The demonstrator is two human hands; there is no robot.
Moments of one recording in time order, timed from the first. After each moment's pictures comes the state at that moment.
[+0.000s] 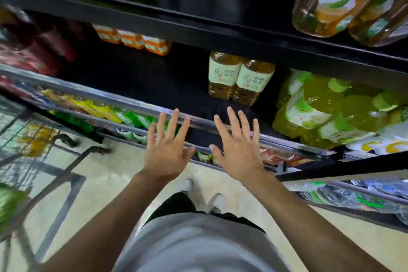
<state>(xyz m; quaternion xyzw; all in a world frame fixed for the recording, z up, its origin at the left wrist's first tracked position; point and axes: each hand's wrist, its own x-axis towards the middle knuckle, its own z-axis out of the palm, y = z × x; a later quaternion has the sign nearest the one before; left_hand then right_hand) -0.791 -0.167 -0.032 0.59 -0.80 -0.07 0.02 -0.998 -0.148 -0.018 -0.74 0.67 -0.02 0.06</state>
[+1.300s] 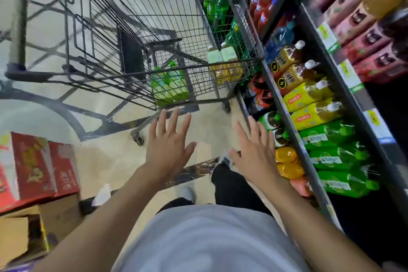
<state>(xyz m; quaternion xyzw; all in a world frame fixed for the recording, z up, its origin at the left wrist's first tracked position) -0.308 0.066 -0.058 0.90 -0.40 -0.16 -0.01 -0.469 -0.104 -0.060 -0.93 0.32 0.13 0.10</state>
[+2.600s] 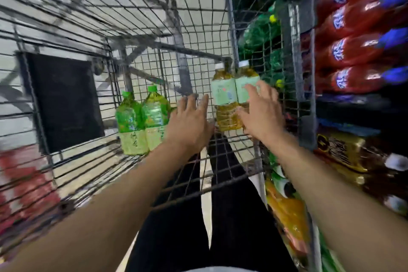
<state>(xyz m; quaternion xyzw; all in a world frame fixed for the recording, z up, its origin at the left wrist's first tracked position) 0.000 -0.278 -0.252 0.85 -0.30 -0.43 0.04 -0.091 -0.449 -0.270 -0.89 0.33 0.26 0.19</state>
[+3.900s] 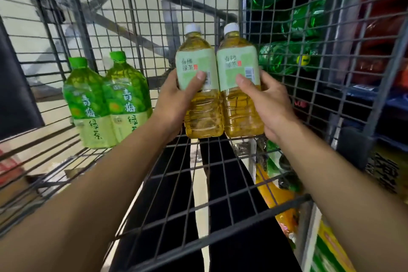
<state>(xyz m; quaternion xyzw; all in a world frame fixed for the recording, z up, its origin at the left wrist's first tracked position) -0.002 -0.291 -0.374 0.60 0.21 -0.50 0.58 -0.093 -0.459 -0.354 -0.58 0.55 0.18 0.57</state>
